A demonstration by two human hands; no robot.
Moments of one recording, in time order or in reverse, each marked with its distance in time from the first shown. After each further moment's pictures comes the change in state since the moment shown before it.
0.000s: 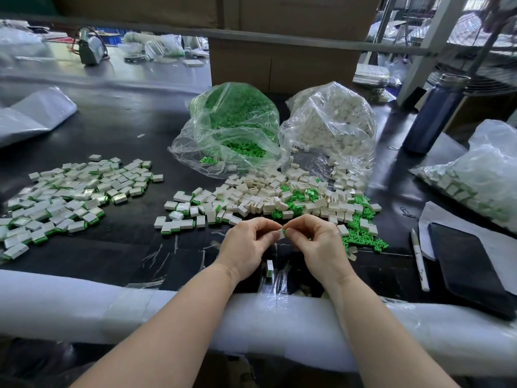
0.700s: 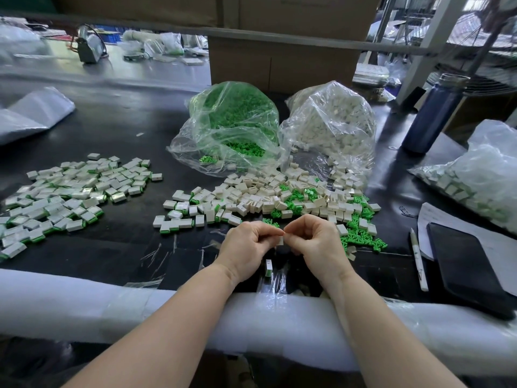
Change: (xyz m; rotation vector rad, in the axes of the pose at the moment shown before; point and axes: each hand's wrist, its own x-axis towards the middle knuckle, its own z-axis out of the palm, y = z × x) left_hand -0.001 -0.003 0.003 0.029 -0.010 0.002; right_hand 0.001 -0.004 -0.001 0.067 -0.042 0.080
